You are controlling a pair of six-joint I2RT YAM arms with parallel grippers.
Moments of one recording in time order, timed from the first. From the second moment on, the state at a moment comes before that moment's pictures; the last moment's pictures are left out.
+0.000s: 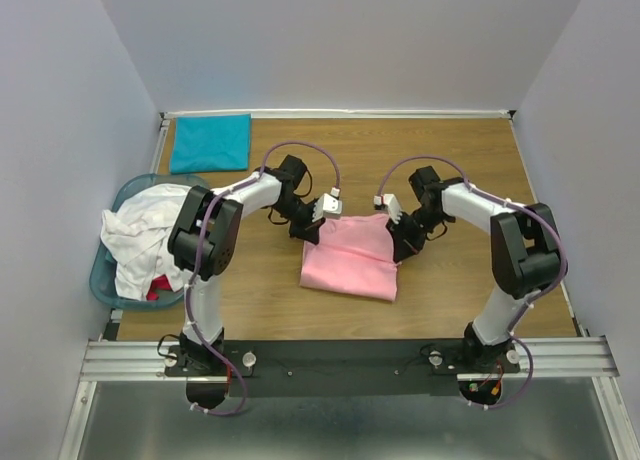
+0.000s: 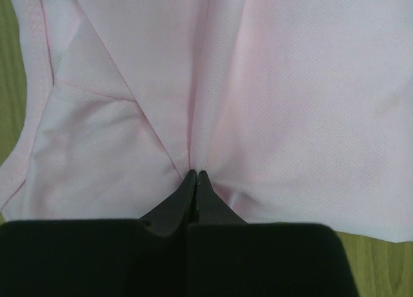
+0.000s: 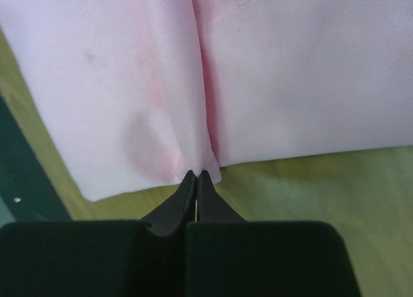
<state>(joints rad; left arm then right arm) -0.43 2.03 1.38 -0.75 0.79 1.08 0.29 1.81 1.13 -0.83 -0.61 -0.73</state>
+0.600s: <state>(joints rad) -0.53 1.79 1.44 -0.87 0.78 1.13 0.29 1.77 1.42 -0.90 -0.83 -0.44</state>
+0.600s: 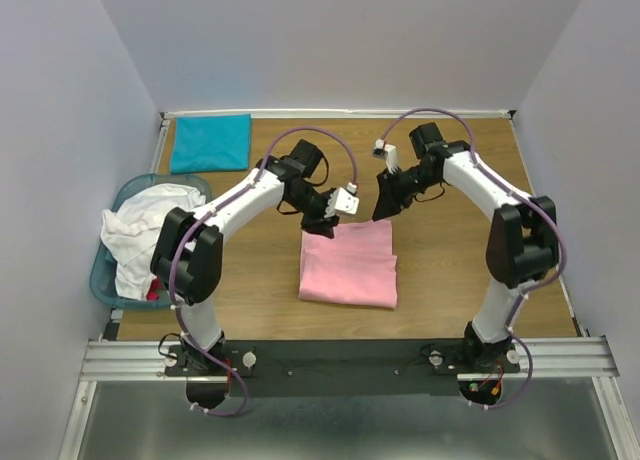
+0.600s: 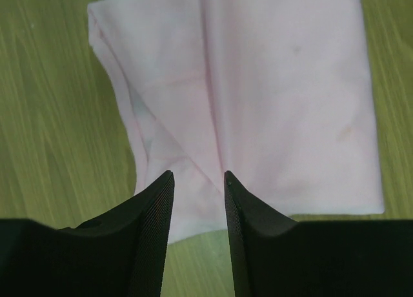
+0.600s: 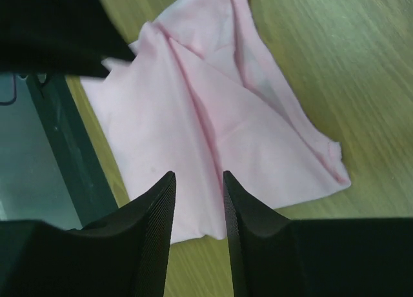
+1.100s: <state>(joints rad) -0.68 1.89 1.32 -0.66 0.77 0.93 0.30 2.15 1.62 -0.78 -0.95 -0.12</state>
